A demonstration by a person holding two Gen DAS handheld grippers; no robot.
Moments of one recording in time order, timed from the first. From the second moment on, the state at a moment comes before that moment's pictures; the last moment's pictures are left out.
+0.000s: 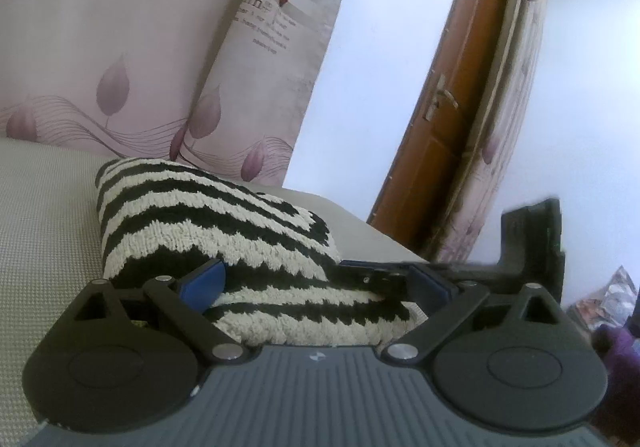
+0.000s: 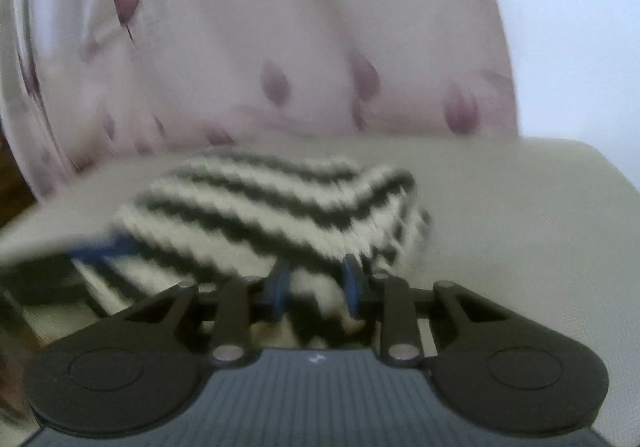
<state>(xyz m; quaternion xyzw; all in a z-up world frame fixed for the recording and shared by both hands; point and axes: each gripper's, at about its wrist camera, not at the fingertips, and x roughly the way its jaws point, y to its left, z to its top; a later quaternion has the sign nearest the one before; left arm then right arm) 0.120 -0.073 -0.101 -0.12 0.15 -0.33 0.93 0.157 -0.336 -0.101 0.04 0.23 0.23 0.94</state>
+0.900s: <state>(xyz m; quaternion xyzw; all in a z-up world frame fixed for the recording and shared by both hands) 0.152 -0.100 -0.024 0.05 0.21 -0.14 0.97 0.165 -0.344 -0.111 0.08 0.24 0.20 0.95</state>
